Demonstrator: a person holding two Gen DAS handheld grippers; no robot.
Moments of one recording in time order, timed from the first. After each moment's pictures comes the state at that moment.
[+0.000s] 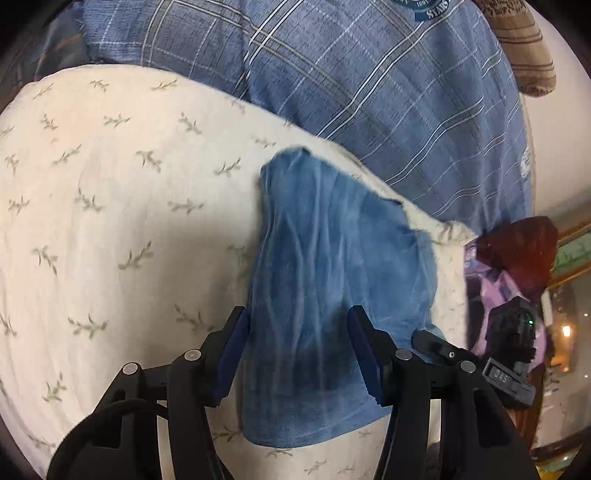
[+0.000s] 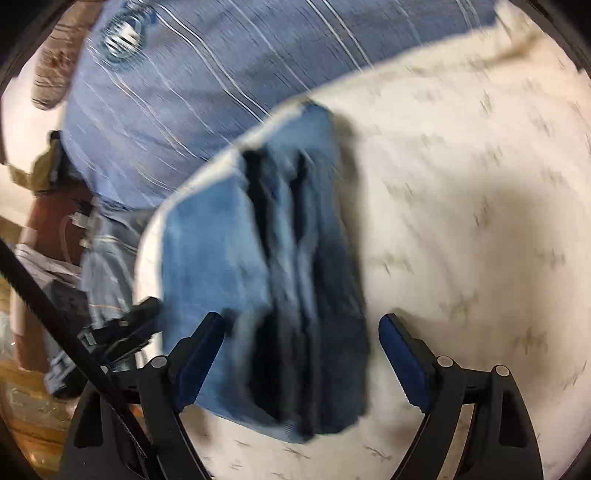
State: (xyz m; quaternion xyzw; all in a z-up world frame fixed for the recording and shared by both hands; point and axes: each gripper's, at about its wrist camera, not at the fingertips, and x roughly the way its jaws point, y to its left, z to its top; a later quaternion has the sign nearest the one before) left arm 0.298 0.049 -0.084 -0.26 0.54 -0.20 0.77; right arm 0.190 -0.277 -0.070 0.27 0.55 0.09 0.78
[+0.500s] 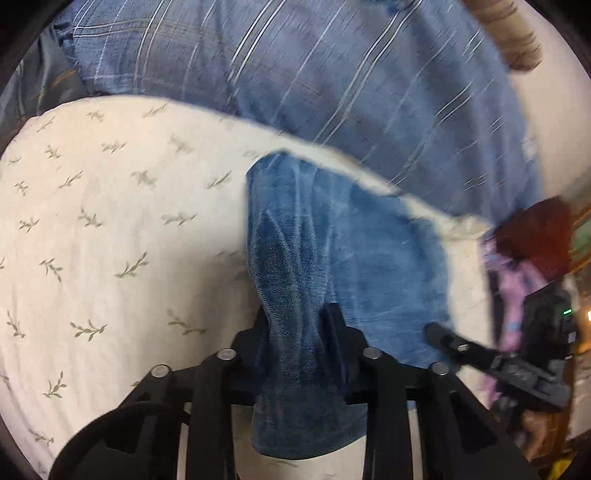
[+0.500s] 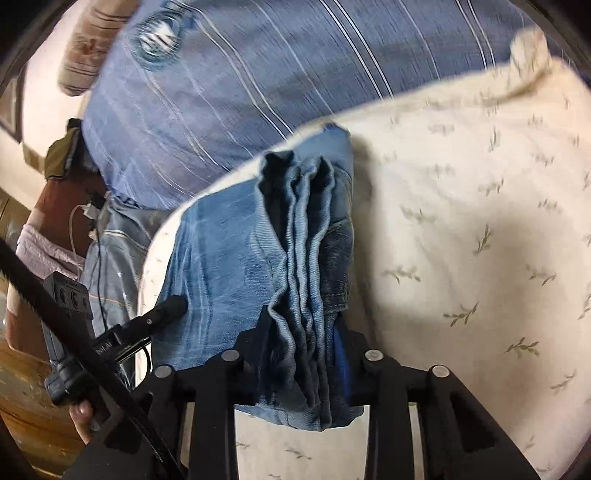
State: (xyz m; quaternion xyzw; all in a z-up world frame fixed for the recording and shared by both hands) left arm 0.276 0.026 -0.077 -0.19 0.52 -0.17 0.81; right arm 0.181 -0.273 -0.054 0.24 0.52 0.11 0.81
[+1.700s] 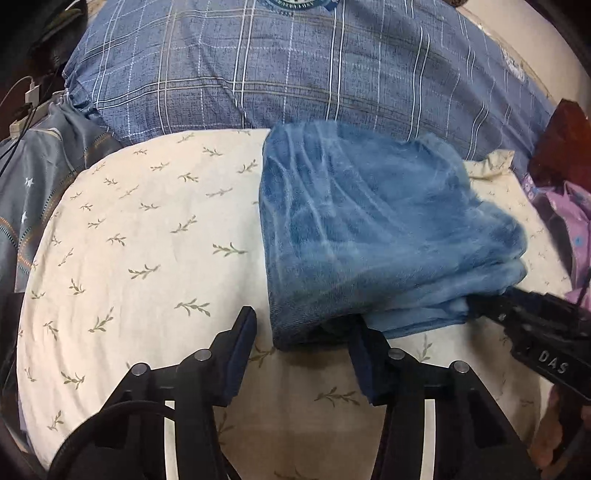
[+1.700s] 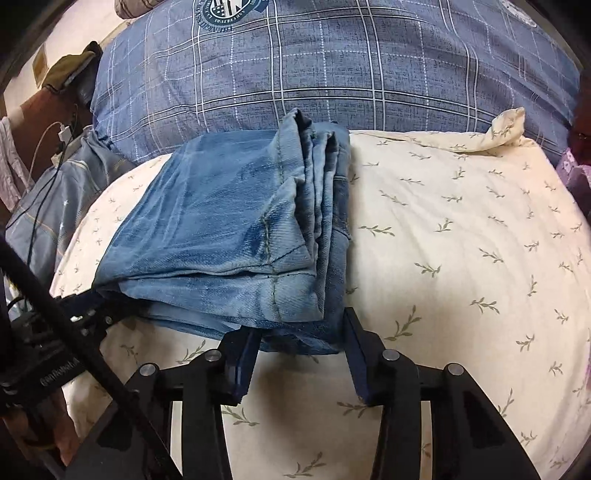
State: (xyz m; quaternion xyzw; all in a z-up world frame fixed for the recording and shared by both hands) left arm 0.150 -0.009 -0.069 -0.03 0.45 -0.11 0.89; right arm 0.113 -0.213 -0.062 0.03 0.45 0.02 0.89
